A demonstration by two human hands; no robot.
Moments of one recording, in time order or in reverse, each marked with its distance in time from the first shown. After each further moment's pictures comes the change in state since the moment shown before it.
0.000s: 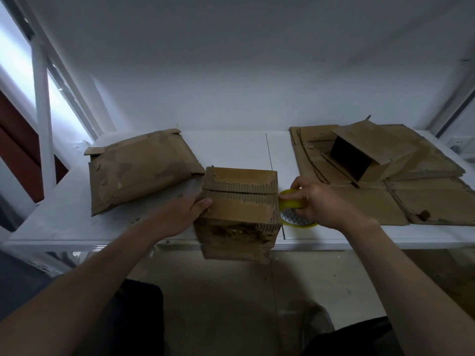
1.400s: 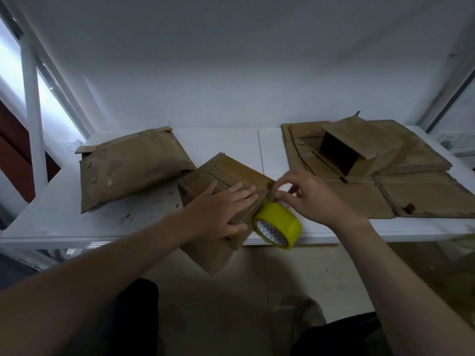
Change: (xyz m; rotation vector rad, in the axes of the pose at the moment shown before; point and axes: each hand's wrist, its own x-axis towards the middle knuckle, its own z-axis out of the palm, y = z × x) left_hand 0.006 0.089 0.041 0.673 -0.143 0.504; right_hand -0.017 -0.005 -0.003 0.292 0.229 0.041
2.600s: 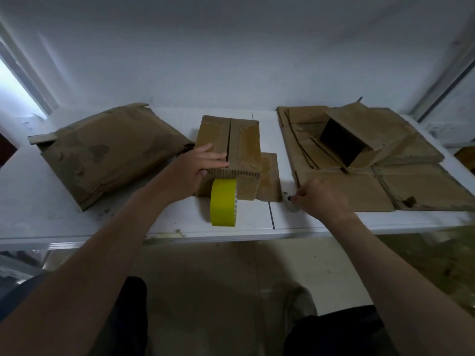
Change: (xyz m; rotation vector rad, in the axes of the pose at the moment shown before) left_hand 0.020 -0.097 0.006 -0.455 0.326 -0.090; right_hand 0.022 0.051 0.033 -0.484 -0.080 0.631
